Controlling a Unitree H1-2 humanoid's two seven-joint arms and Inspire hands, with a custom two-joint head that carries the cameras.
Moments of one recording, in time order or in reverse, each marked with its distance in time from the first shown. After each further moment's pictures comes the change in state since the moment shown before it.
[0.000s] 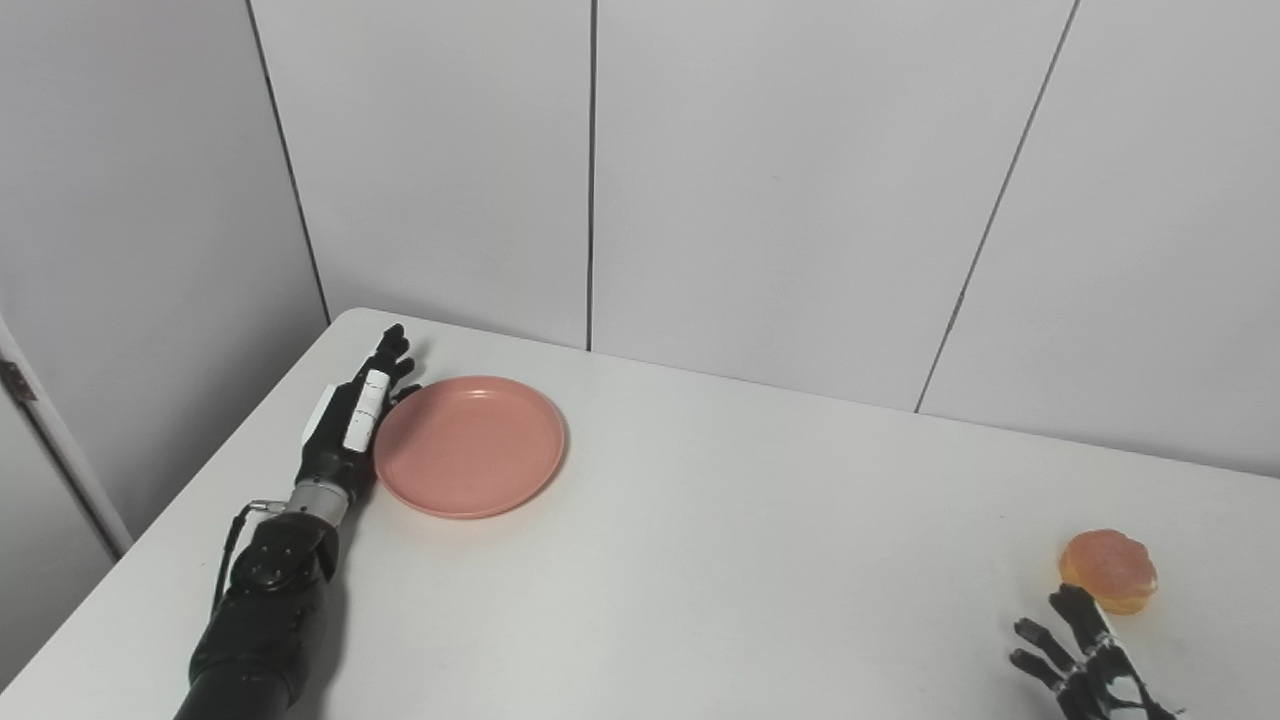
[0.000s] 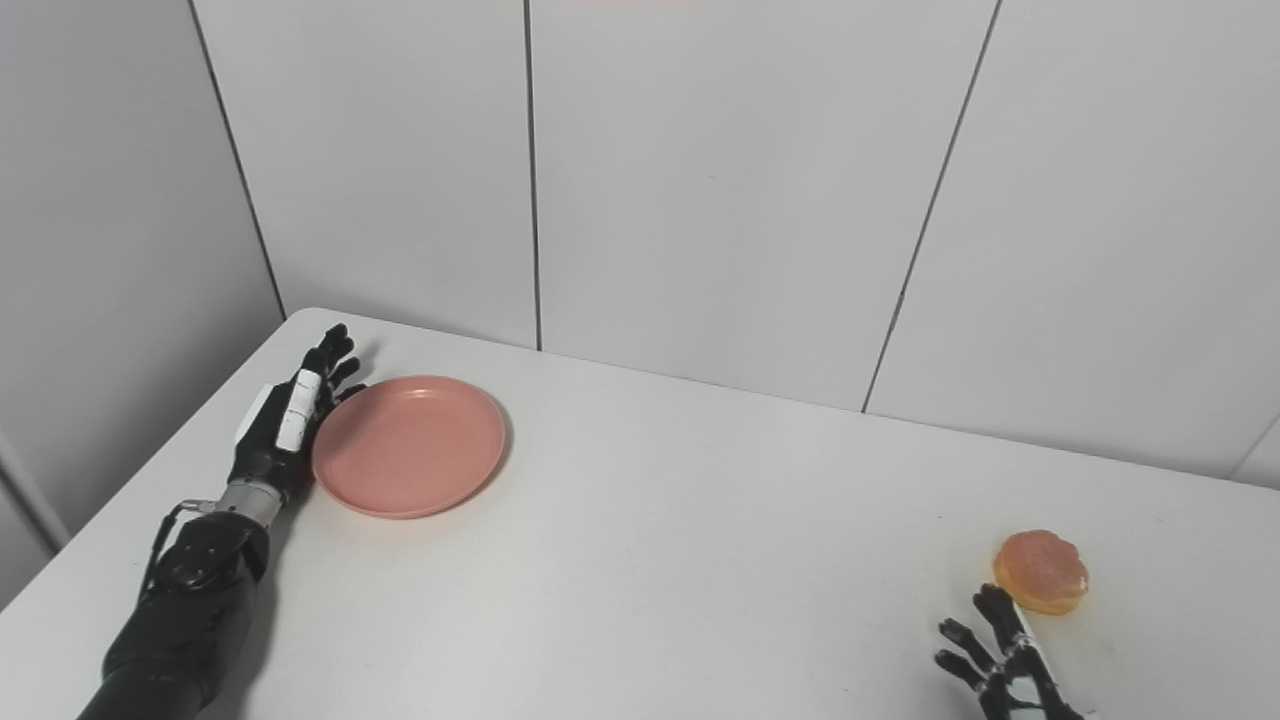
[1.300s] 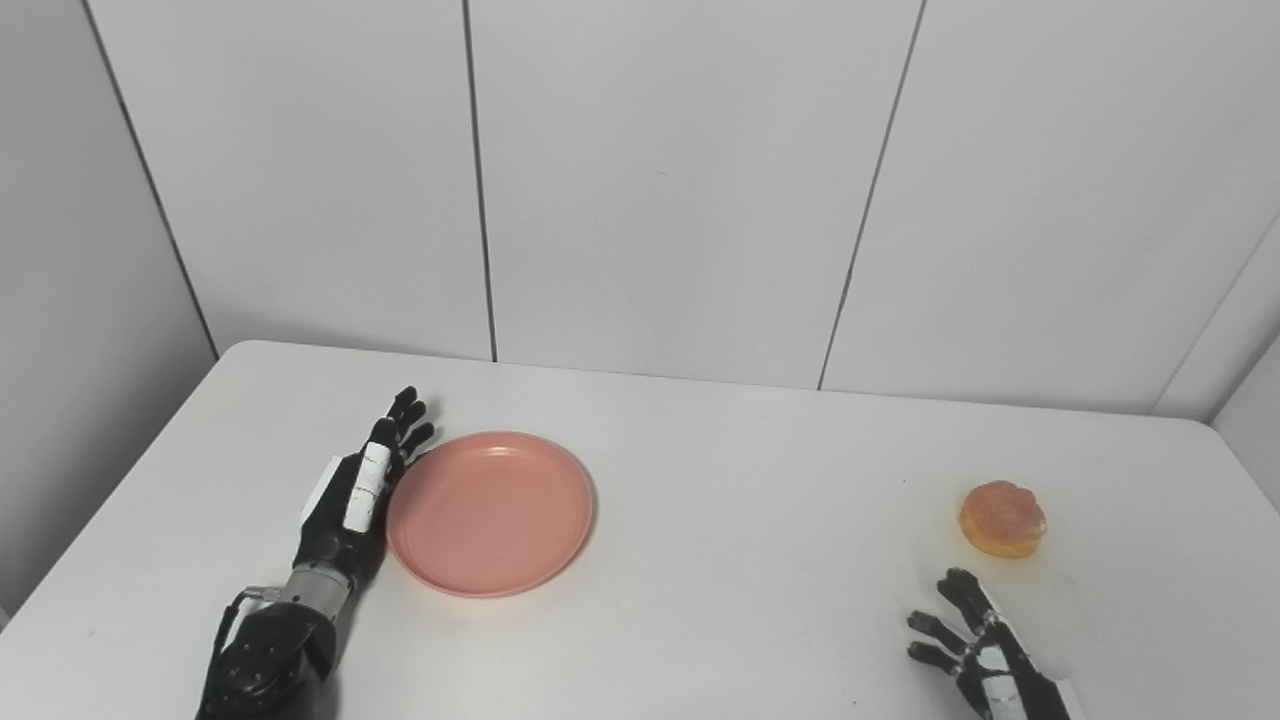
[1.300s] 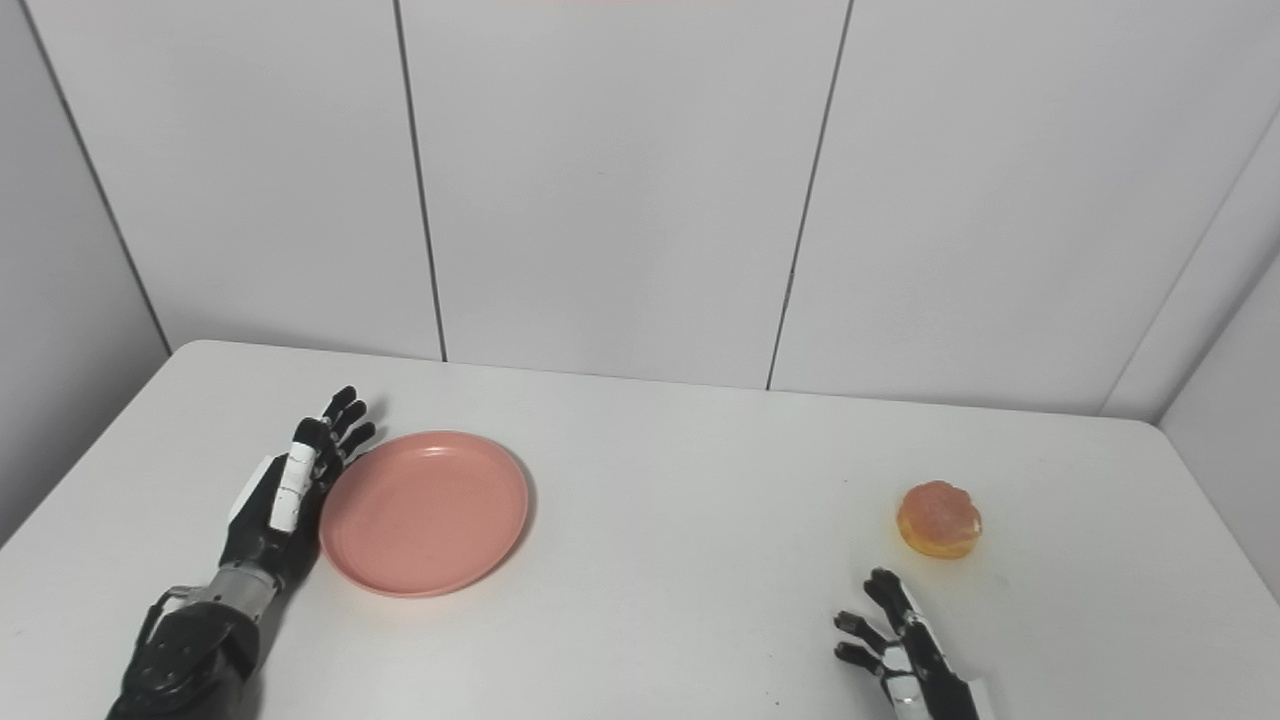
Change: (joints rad) left arm 0.168 -0.147 -0.083 -0.415 -0.022 0.249 -0.026; right arm 0.069 0.082 0.068 -0.126 -0.114 0.114 -0.113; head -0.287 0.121
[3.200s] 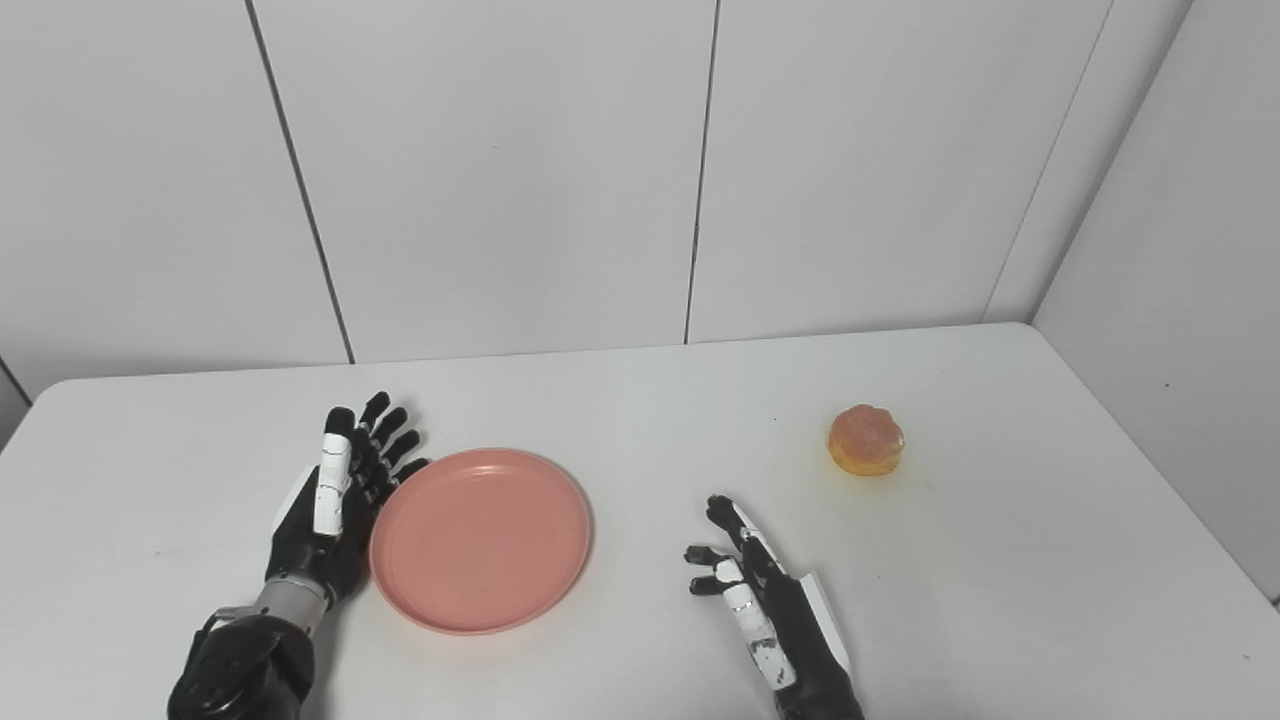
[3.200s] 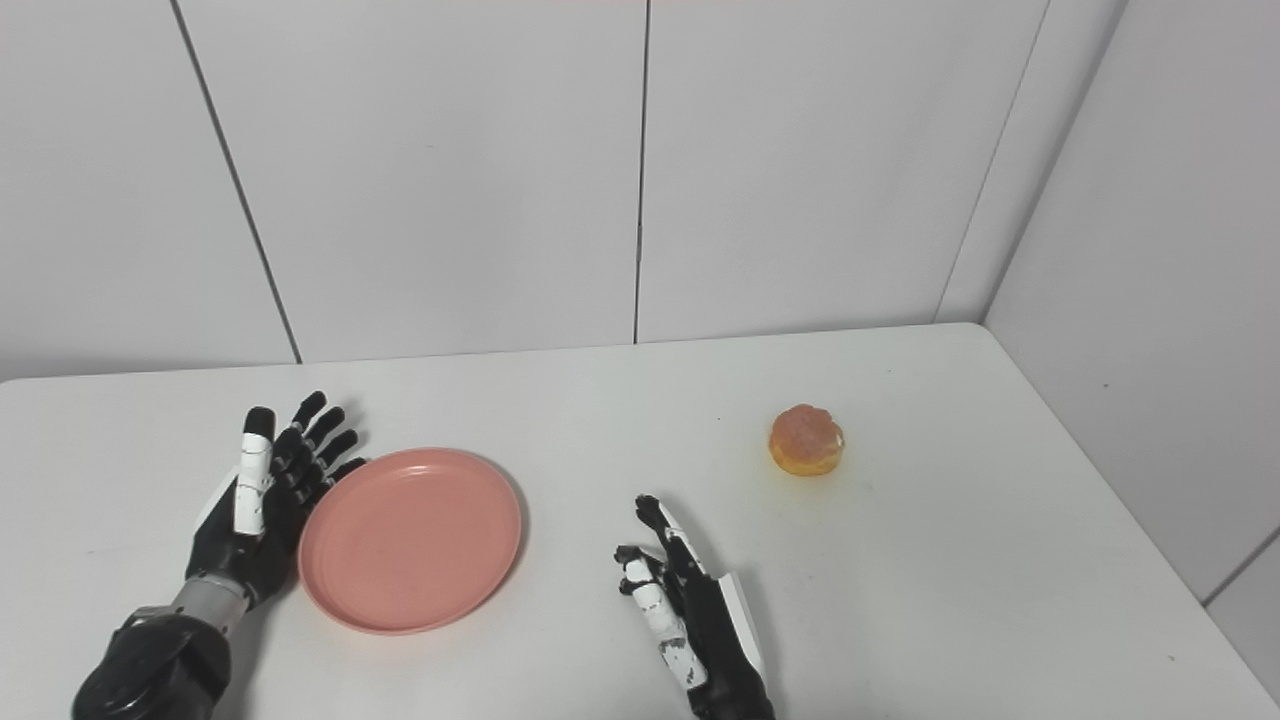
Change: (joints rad) left arm 0.003 -0.110 -0.073 -0.261 -0.035 0.362 0.033; right arm -0.055 0.144 0.162 0.007 -0.244 0.053 -0.123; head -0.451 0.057
